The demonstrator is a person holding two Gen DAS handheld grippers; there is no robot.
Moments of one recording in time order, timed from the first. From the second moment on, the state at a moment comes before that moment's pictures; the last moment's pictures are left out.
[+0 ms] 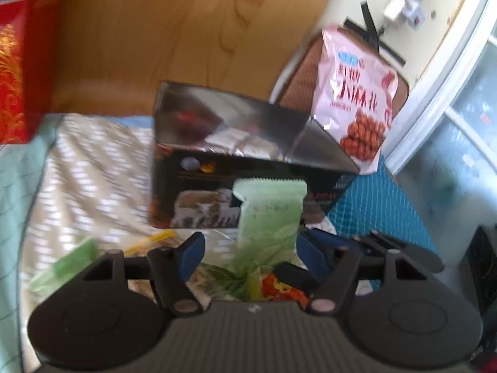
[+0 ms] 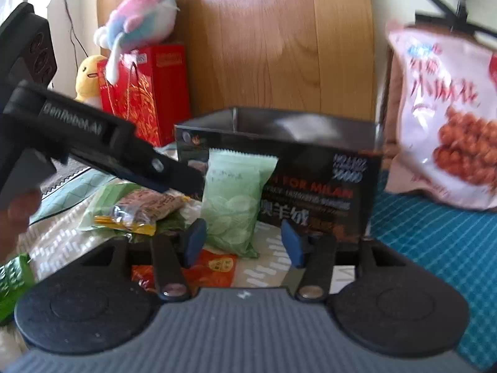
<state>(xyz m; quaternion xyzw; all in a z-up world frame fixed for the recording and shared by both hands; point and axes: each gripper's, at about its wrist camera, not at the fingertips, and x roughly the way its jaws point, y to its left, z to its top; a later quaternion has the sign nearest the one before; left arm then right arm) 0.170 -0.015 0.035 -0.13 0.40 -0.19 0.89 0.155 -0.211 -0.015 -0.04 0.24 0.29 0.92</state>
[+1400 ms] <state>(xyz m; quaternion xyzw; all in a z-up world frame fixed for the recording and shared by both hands) 0.065 -0.021 0.020 -0.11 0.42 -0.19 0.88 0.044 -0.205 -0.021 -0.10 0.24 0.33 0.91</state>
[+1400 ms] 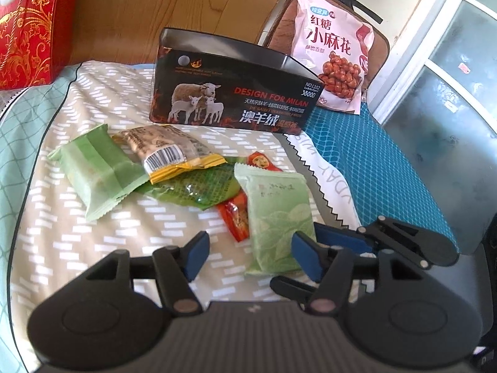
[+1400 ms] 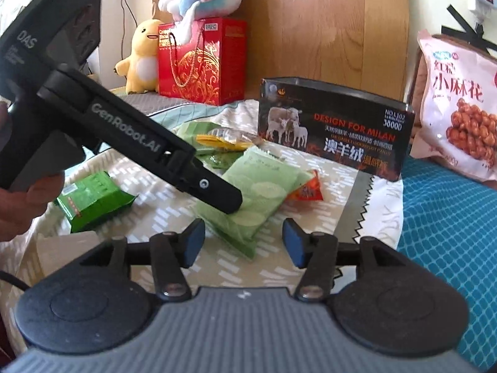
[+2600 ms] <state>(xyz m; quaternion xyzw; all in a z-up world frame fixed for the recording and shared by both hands) 0.061 -0.020 0.022 -0.12 0.42 -0.20 0.88 0.045 -0.205 -0.021 -0.11 0.24 0.32 0.91</state>
